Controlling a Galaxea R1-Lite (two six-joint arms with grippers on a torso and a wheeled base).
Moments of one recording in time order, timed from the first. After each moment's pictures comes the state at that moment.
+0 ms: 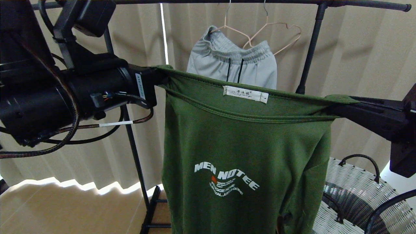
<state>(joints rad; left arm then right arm) -0.56 1.47 -1.05 -0.42 -0.04 0.07 0.57 1.15 -0.75 -0.41 0.26 -0.15</state>
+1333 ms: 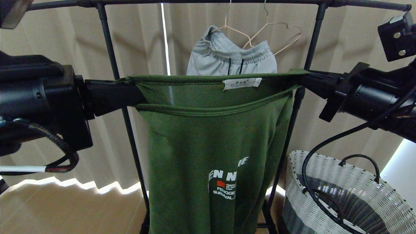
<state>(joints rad) -0.60 1.24 -1.04 -0.11 -0.29 0.02 0.45 1.44 -0.86 -0.68 0.24 -0.13</state>
